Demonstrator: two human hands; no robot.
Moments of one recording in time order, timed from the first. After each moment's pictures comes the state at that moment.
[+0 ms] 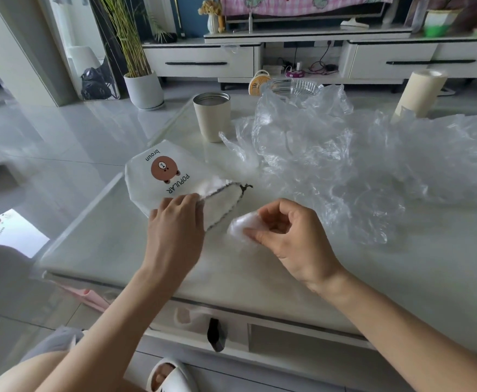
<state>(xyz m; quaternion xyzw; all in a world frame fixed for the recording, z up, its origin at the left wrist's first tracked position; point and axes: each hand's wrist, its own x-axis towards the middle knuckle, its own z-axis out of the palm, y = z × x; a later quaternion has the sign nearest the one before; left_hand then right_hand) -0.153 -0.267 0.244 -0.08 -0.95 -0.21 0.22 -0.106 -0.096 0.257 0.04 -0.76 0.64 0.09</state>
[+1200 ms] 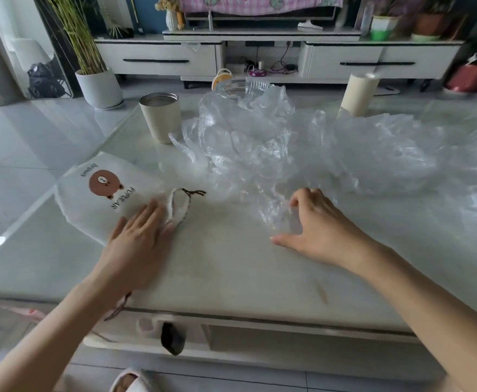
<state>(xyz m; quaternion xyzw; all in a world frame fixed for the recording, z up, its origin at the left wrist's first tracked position) -0.156 -0.261 0.226 -0.14 -0.98 -0.12 0.03 -0.095 0.016 0.271 -0.02 -0.99 0.14 0.00</state>
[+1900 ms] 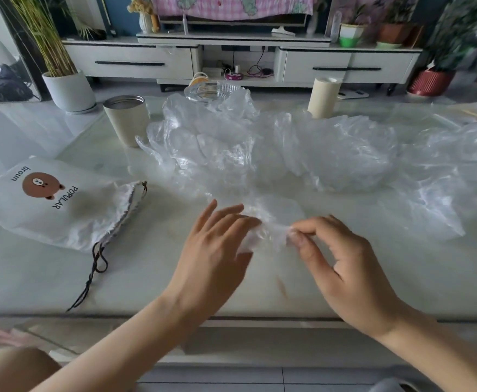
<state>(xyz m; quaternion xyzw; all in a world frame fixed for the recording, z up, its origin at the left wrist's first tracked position) -0.091 -0.130 0.251 -0.41 -0.84 -0.30 0.22 -0.009 0.039 0.274 0.12 -0.88 0.36 0.27</state>
